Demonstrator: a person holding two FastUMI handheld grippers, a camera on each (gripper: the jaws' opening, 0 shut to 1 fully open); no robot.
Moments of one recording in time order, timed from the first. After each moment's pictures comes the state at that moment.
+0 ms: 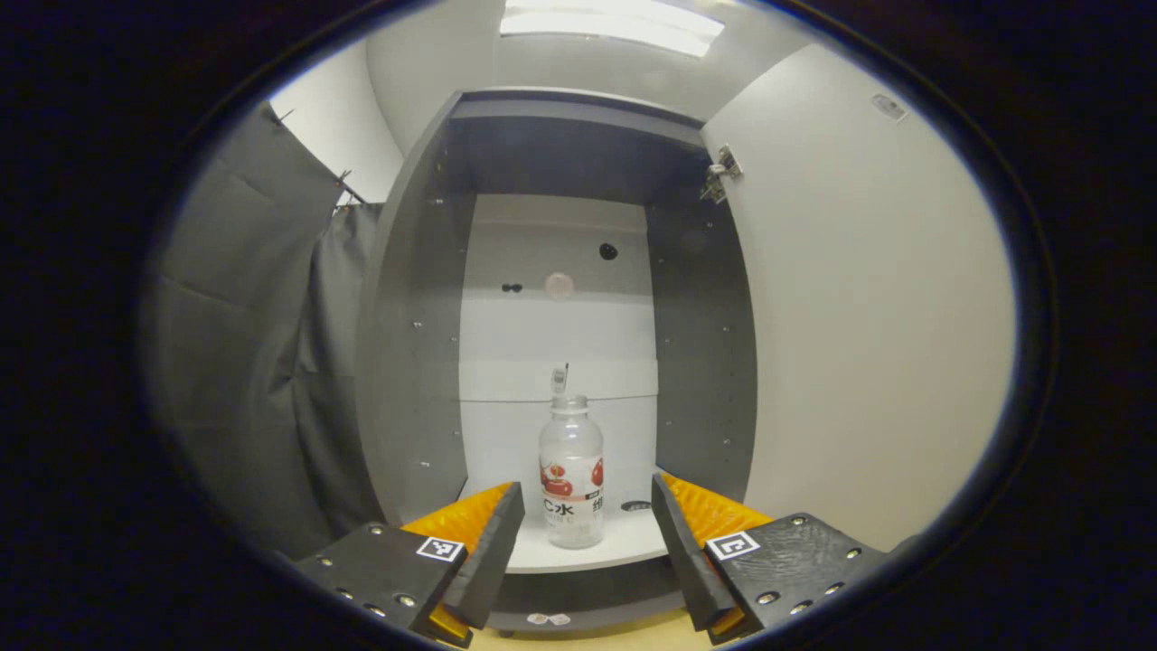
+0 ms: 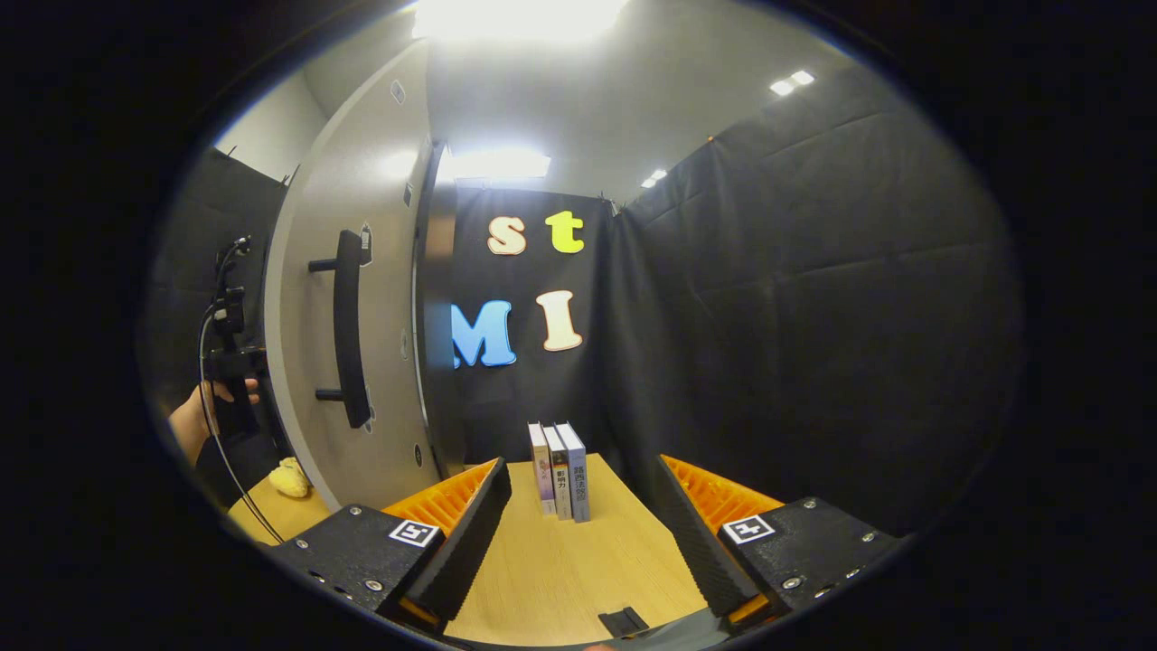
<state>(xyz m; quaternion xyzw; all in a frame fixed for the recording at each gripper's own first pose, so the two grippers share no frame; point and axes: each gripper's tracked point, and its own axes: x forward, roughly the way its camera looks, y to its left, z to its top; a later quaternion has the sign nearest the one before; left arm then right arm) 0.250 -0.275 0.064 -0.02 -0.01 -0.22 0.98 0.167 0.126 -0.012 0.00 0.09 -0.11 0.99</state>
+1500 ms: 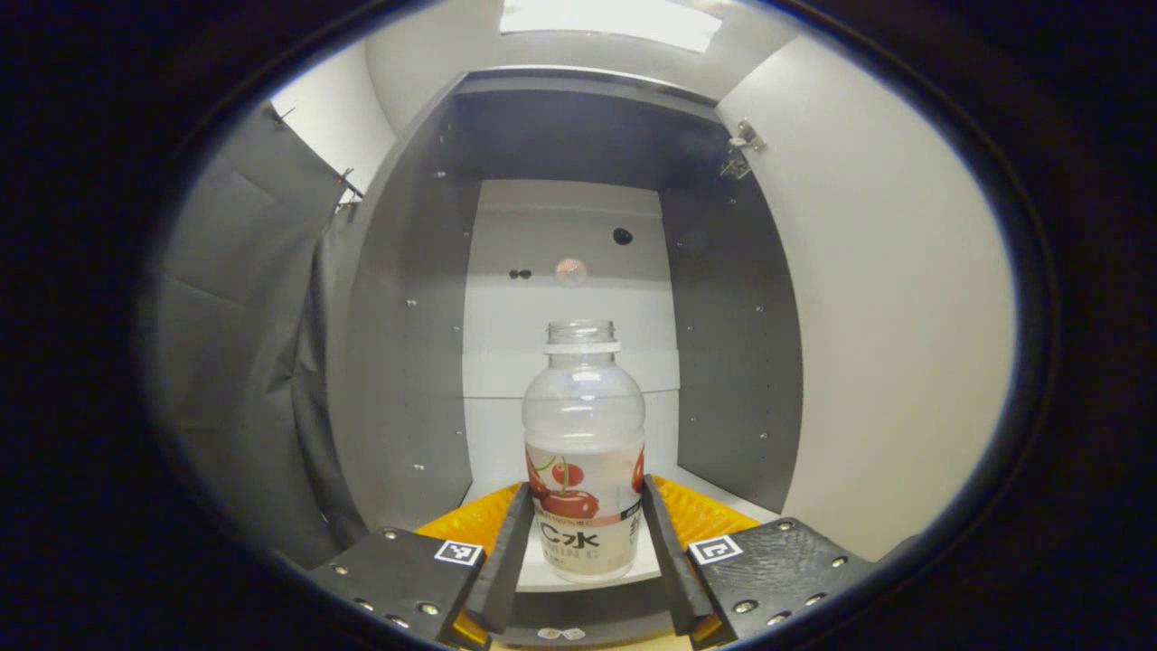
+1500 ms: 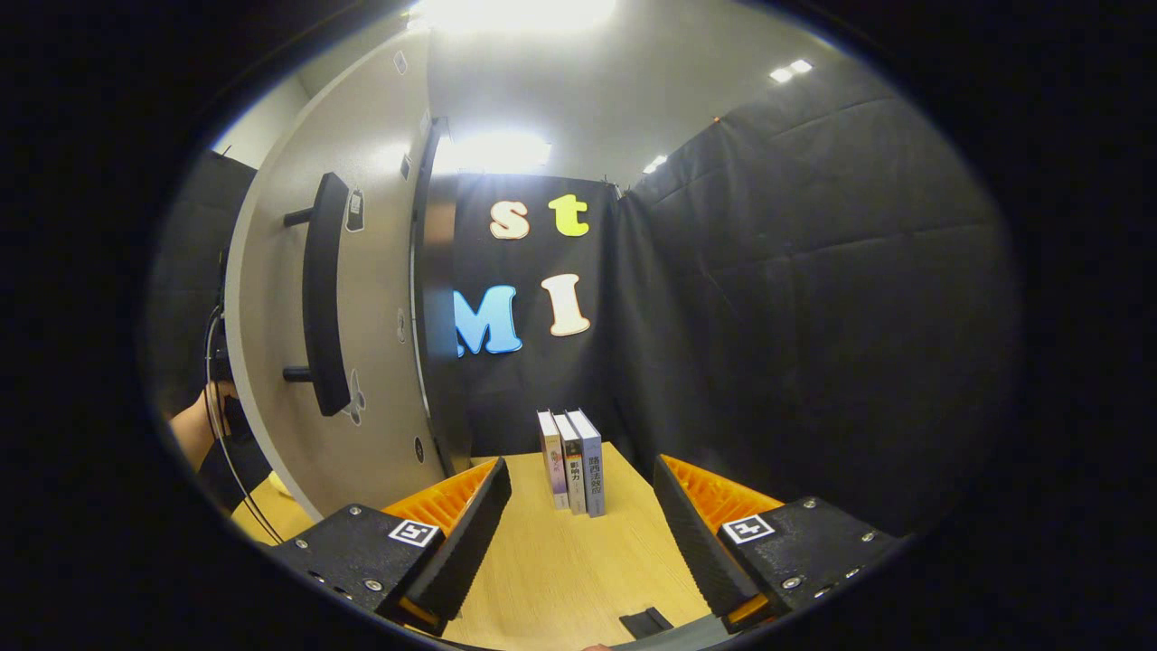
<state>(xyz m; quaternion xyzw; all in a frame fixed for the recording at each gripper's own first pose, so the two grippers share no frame) 0.288 -0.277 0.043 -0.01 -0.02 -0.20 0.98 0.198 0.138 -0.041 0.02 0.10 -0.09 0.99</state>
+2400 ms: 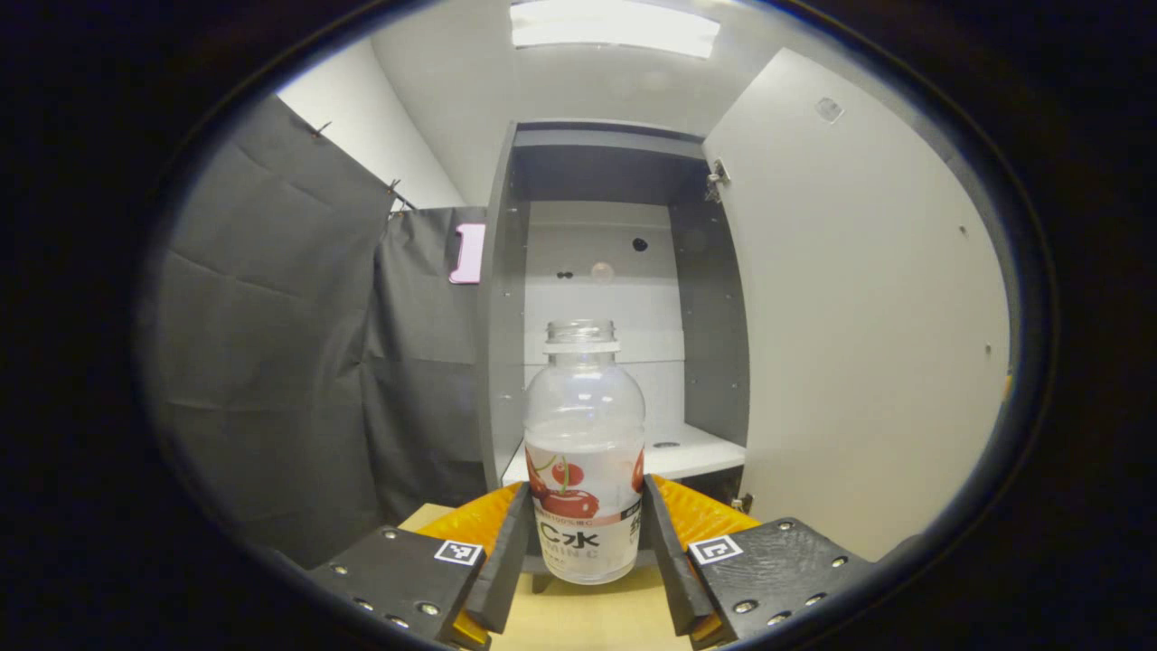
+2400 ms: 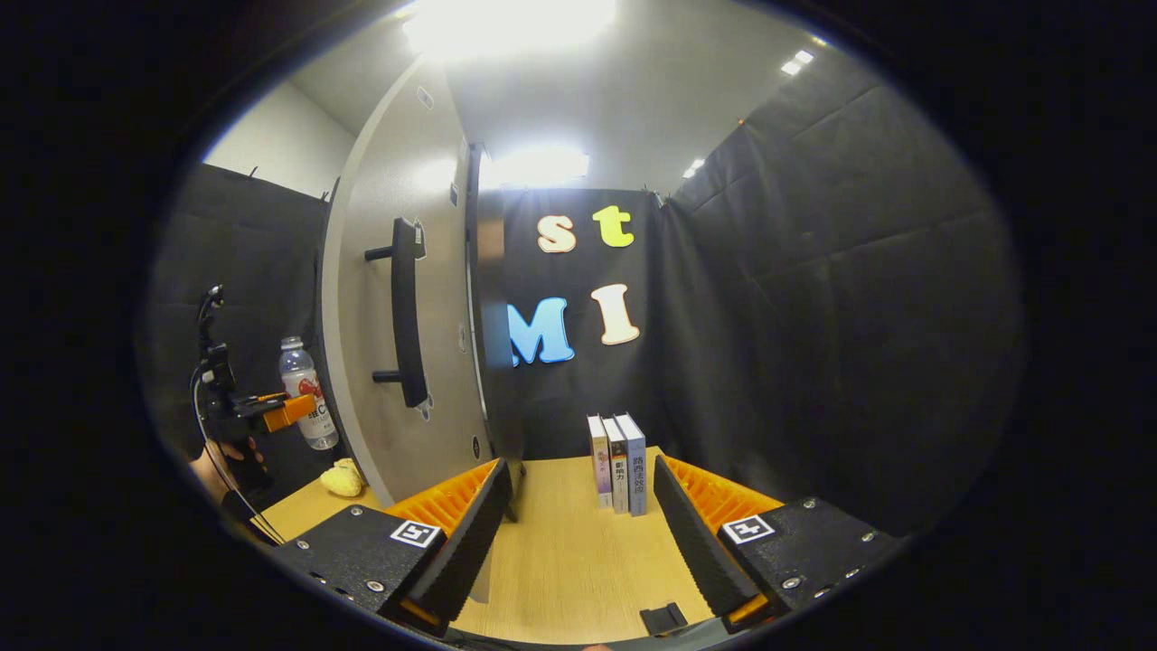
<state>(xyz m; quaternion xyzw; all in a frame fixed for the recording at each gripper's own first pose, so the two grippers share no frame) 0.114 -0.193 -0.001 -0.01 -0.01 -0.15 0.99 0.163 0.156 -0.028 0.04 0.08 0.00 1.00</state>
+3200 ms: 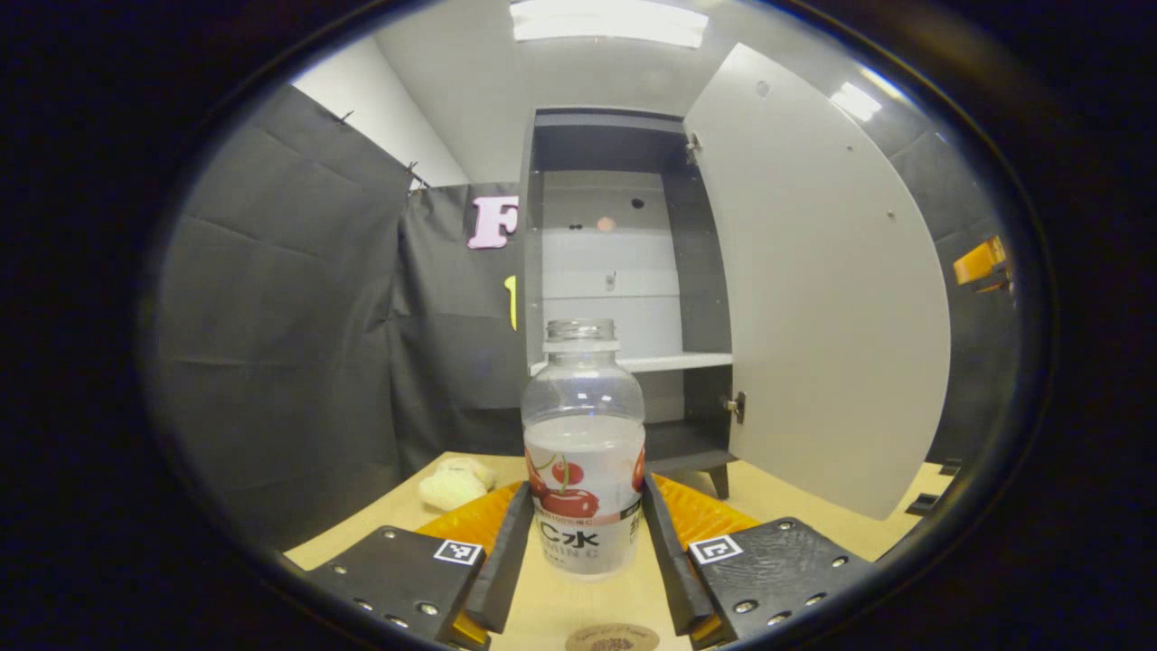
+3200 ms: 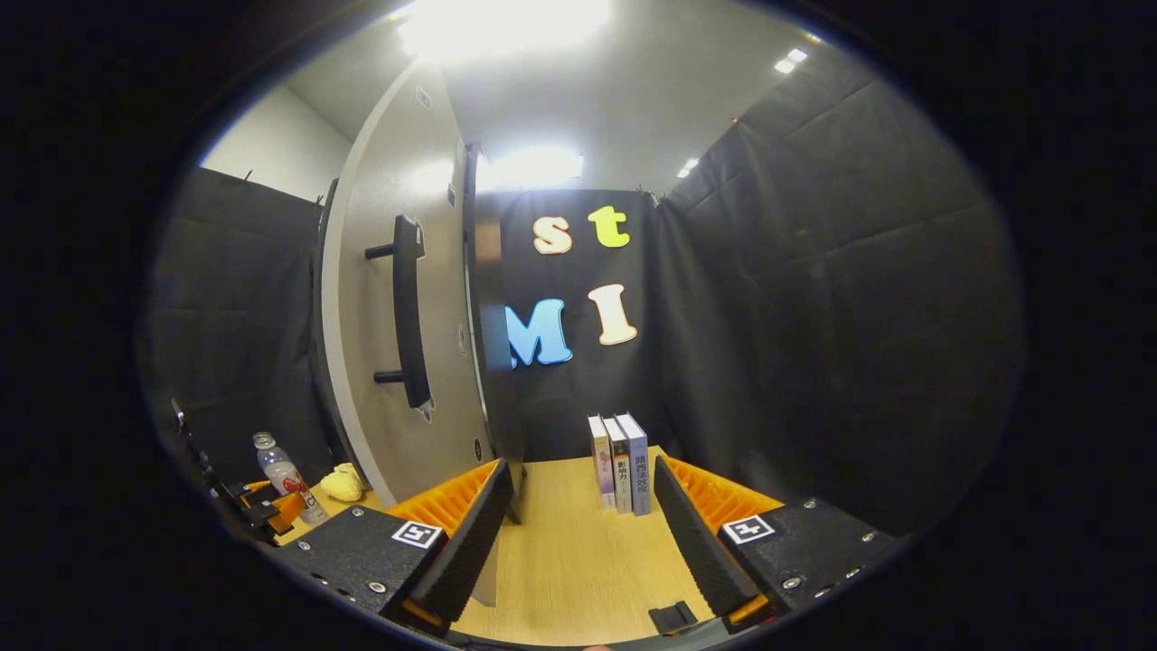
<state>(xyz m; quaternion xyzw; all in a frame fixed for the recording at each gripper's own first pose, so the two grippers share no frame) 0.003 -0.148 -0.143 0.00 0.02 -0.13 0.99 0.168 0.162 -0.038 0.04 0.09 -0.01 1.00</state>
